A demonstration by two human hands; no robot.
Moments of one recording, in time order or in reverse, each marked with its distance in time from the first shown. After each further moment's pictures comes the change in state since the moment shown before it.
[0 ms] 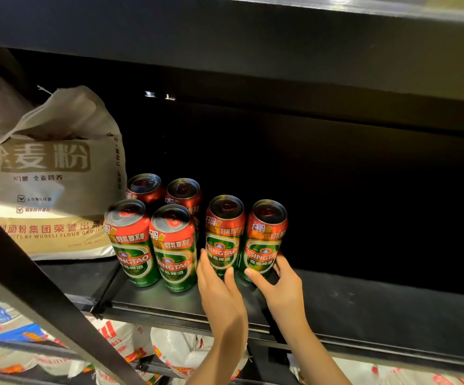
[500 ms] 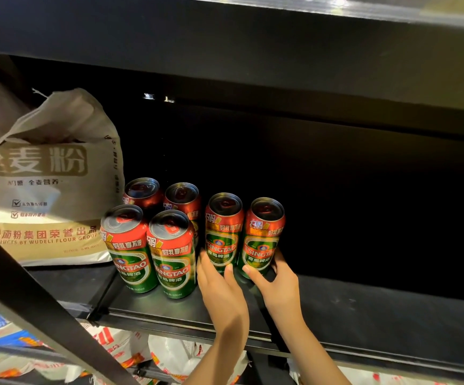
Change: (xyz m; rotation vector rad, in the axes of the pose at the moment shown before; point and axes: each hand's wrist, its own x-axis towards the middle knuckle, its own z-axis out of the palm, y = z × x) left_hand 0.014 0.004 0.012 0.001 0.011 -0.087; right_hand 0.018 0.003 0.009 -0.070 0.029 0.054
